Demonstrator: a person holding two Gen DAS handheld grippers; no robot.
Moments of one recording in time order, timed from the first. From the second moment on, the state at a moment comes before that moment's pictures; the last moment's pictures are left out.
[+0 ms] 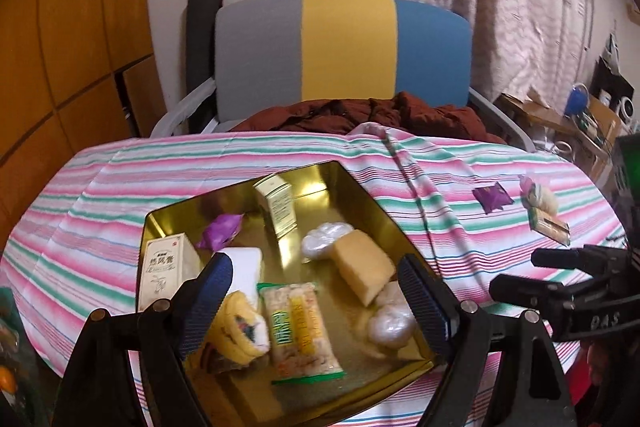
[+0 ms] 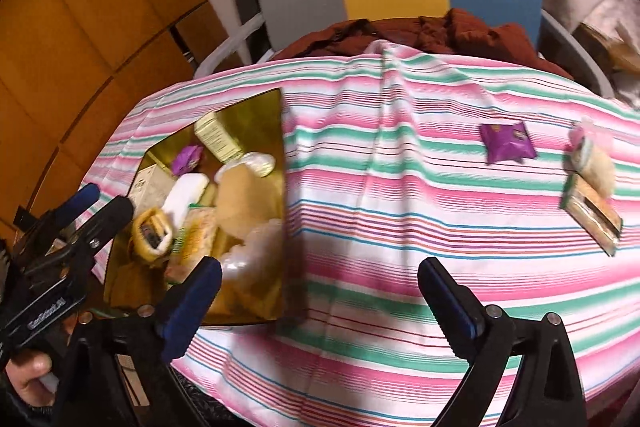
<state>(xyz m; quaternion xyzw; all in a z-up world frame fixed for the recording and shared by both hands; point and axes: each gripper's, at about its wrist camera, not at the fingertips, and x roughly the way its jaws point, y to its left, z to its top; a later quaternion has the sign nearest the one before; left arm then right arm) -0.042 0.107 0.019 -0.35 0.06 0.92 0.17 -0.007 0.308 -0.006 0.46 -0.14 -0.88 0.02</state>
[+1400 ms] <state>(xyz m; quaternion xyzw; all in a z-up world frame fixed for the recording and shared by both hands) -0.037 0.304 -0.001 -0.38 0.13 0.84 0.36 0.035 0.662 -0.026 0.33 -0.41 -0.81 -0.27</state>
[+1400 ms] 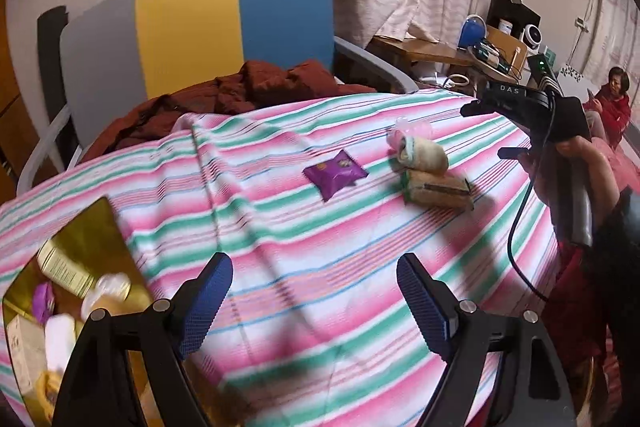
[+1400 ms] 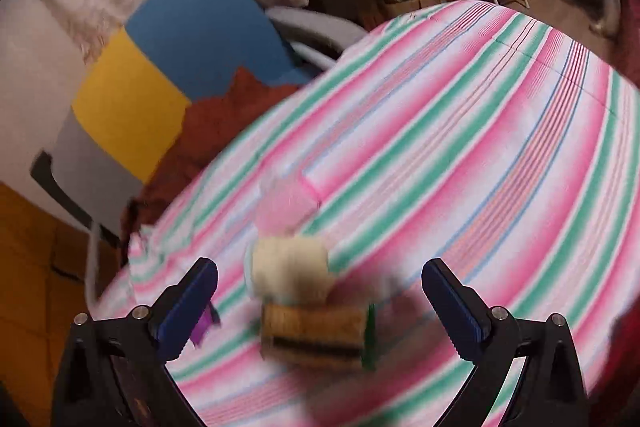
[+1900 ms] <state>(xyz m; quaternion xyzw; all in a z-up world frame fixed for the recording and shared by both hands) -0.069 0.456 -0.026 -0.39 0.19 0.78 0.45 0.050 0.677 -0.036 0.29 -0.49 -0.79 -0.22</state>
